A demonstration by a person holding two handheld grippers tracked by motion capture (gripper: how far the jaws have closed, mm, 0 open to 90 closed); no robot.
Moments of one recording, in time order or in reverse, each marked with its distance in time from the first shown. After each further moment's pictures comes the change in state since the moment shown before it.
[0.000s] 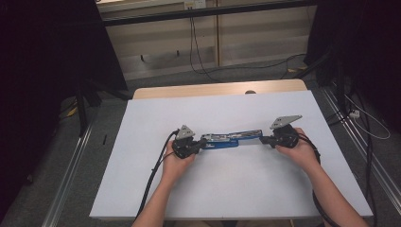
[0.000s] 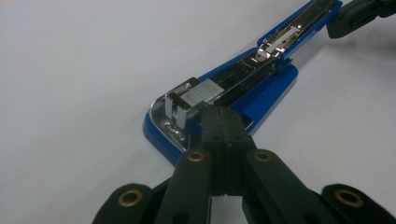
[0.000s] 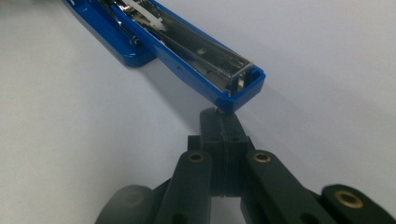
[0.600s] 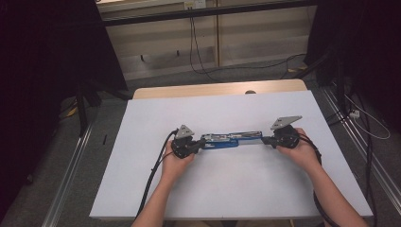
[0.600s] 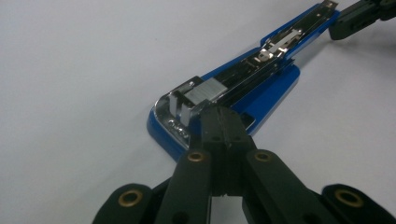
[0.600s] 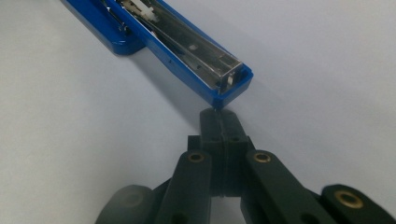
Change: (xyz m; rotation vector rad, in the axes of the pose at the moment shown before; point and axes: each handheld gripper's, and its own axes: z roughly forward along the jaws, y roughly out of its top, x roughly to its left) left arm 0.002 0.000 -0.002 0.009 0.001 -0.009; right arm -0.001 -0.003 0.000 0.029 -0.023 -0.009
